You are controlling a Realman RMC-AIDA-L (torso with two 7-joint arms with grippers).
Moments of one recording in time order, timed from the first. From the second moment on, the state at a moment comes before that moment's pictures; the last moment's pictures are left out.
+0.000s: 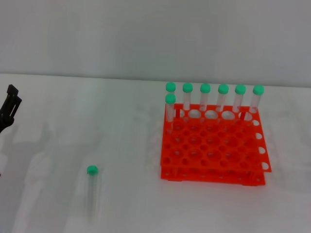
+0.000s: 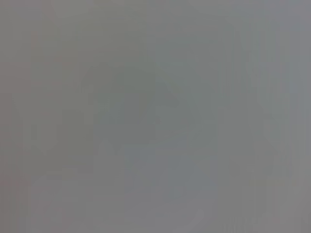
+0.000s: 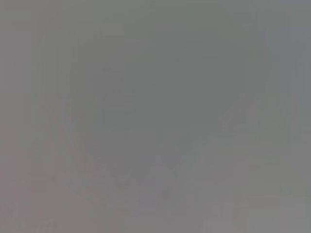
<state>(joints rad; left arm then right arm) -0.40 -2.09 1.13 0.05 0.12 1.30 -0.48 0.49 2.02 -1.76 -0.20 0.56 -0.93 0.11</state>
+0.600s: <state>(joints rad) -0.40 -2.09 1.13 0.05 0.11 1.29 -0.49 0.49 2.02 -1.76 -0.20 0.56 -0.92 0.11</state>
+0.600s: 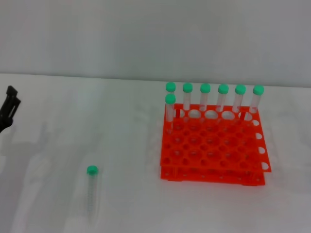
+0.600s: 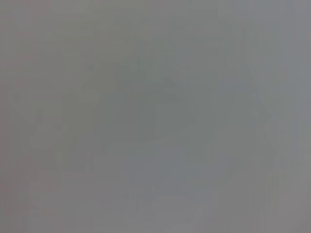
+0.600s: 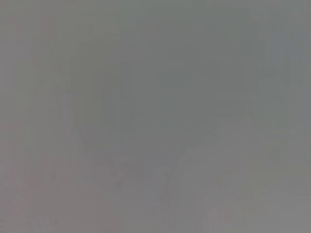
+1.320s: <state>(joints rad) -0.34 -2.08 1.14 0.06 0.11 1.32 -0.70 0.51 2.02 -1.76 -0.20 0.56 -0.92 0.11</state>
